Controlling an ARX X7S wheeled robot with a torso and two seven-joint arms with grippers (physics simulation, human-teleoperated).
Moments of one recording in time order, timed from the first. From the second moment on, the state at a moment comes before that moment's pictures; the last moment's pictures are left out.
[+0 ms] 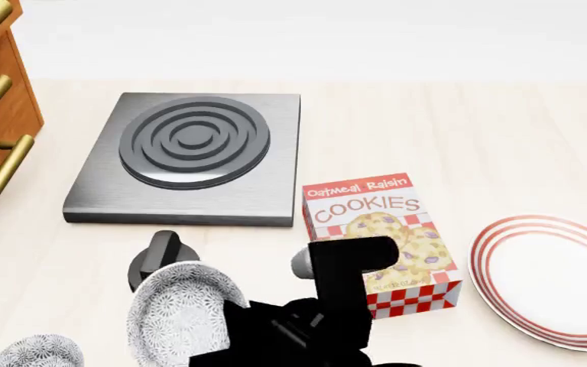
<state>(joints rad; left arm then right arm) -0.01 -0.25 -0.18 0.02 -0.37 -0.04 -0.22 0.57 0.23 -0.24 -0.13 0.96 1.00 0.08</state>
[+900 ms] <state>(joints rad) 0.02 -0.27 -0.13 0.14 -0.37 -0.08 -0.24 0.41 0.51 0.24 -0.73 1.11 0.90 0.37</state>
